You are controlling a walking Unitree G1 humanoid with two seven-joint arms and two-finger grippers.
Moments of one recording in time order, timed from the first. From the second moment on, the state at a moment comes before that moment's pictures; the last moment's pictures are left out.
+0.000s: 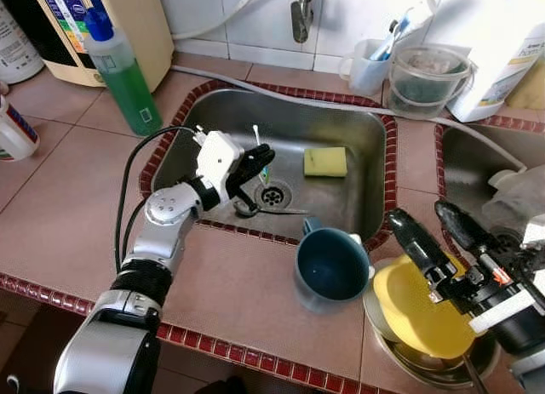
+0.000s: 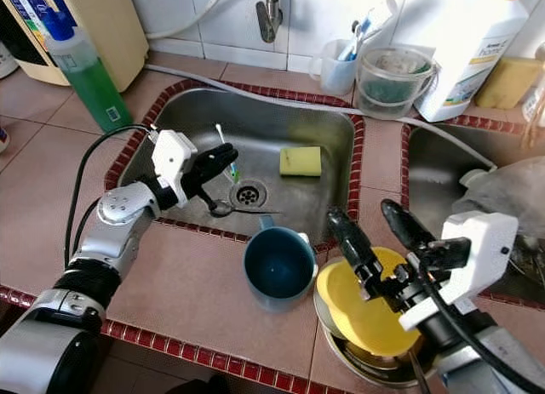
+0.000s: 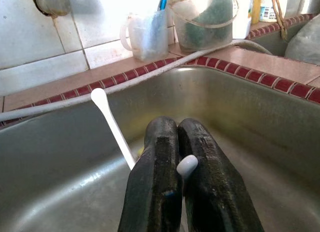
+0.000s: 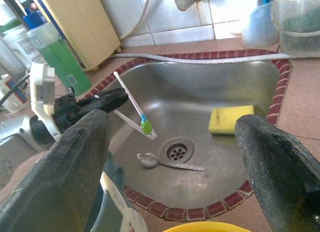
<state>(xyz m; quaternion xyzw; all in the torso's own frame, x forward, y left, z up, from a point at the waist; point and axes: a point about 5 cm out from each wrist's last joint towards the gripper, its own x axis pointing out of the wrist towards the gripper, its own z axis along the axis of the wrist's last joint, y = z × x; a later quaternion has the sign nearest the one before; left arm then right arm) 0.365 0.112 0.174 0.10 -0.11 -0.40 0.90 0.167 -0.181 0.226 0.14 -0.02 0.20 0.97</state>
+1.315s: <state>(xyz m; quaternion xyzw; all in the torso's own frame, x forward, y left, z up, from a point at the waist) 0.367 0.120 0.195 0.06 -0.15 -0.39 0.91 0.184 -0.184 0.239 0.13 -0.05 0.20 0.97</state>
